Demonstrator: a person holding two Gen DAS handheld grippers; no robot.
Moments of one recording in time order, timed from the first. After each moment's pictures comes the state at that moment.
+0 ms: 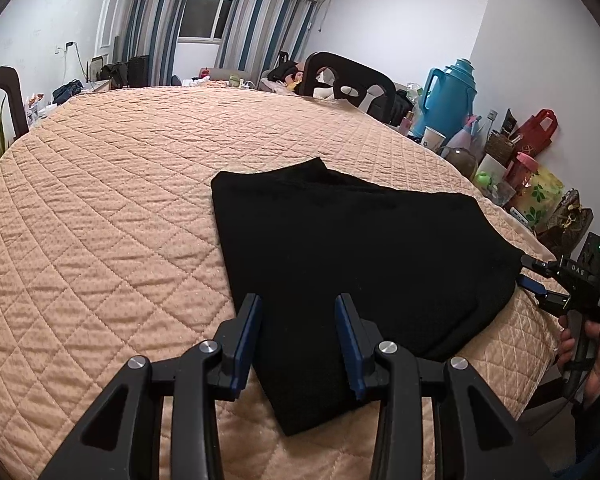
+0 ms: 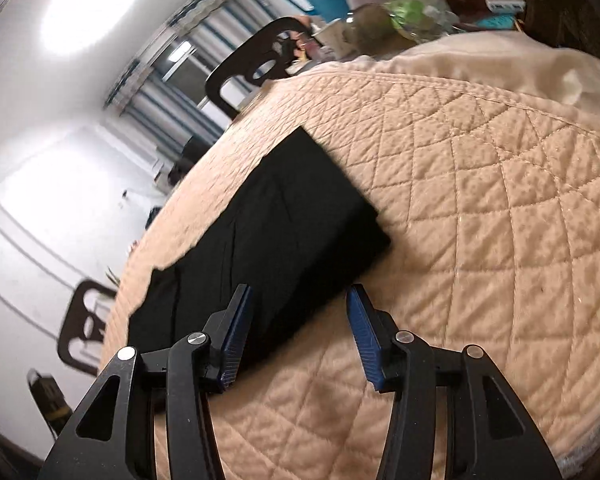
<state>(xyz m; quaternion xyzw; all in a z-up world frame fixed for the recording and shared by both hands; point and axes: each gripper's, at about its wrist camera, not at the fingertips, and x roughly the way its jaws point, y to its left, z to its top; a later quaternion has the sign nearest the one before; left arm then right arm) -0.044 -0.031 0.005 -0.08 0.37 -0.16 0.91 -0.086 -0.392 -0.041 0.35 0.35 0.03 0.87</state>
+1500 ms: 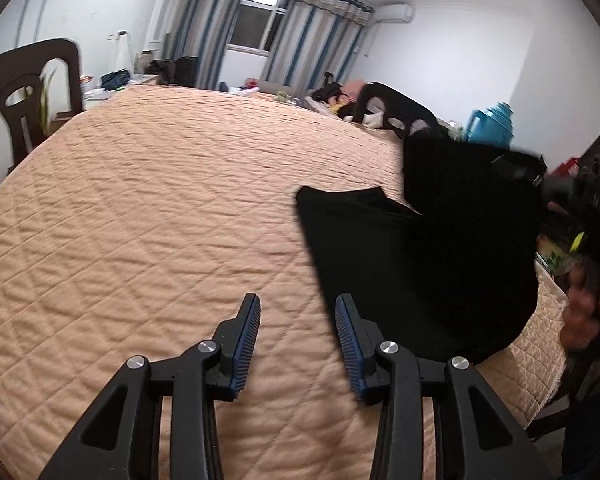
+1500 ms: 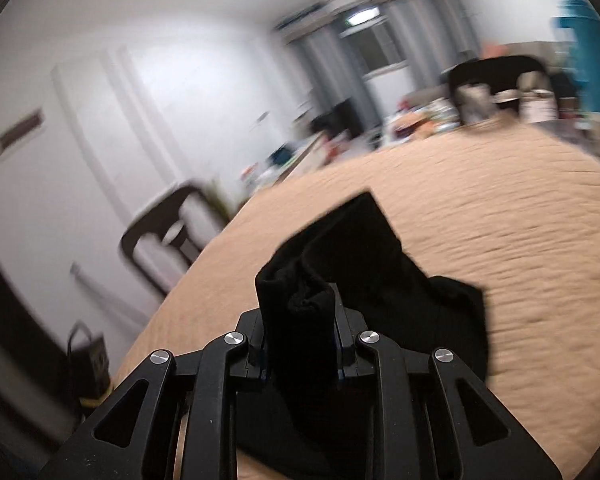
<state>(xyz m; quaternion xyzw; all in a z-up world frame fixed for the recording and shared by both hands) -0.068 0.027 0.005 -0.14 0.35 -0.09 0.92 -0.013 -0.160 0.049 0.13 0.30 0.32 0.89</state>
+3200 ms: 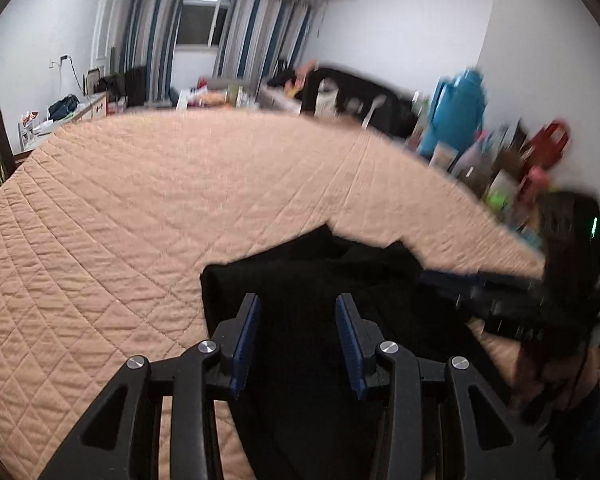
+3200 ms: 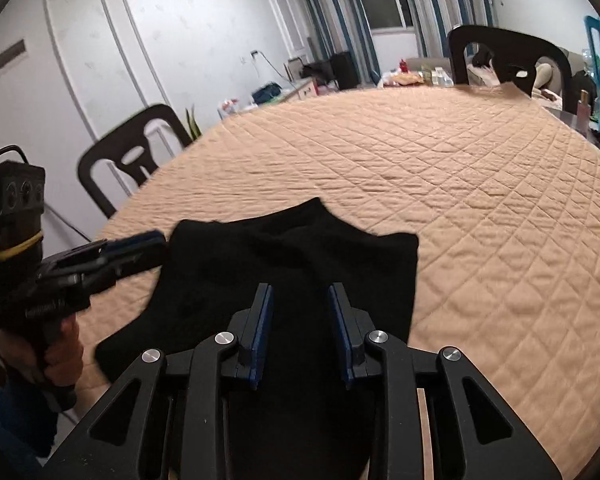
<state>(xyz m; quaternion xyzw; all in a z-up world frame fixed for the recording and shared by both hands) 0.026 -0.041 0.023 -0.05 0.37 -0.16 0.91 0.034 -0.187 -0.006 0.03 0.38 0.28 0.88</state>
